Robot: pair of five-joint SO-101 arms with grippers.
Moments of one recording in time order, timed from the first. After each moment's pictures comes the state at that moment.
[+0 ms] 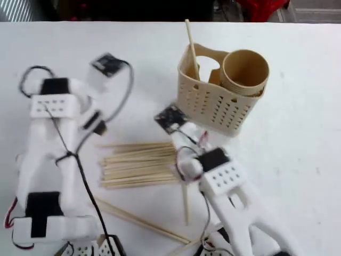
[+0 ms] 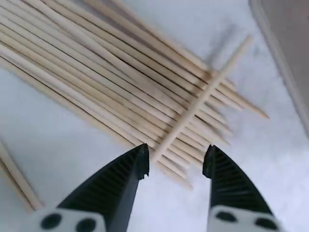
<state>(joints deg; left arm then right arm) -9.9 -4.7 9.7 83.9 -36.1 -31.7 -33.8 50.7 62.5 13.8</state>
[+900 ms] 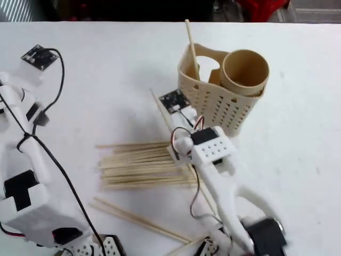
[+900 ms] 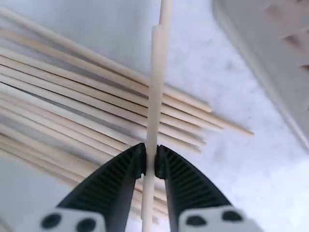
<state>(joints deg) -33.8 9.6 -6.0 79.6 -53.2 -27.2 -20.5 44.1 55.1 8.4</state>
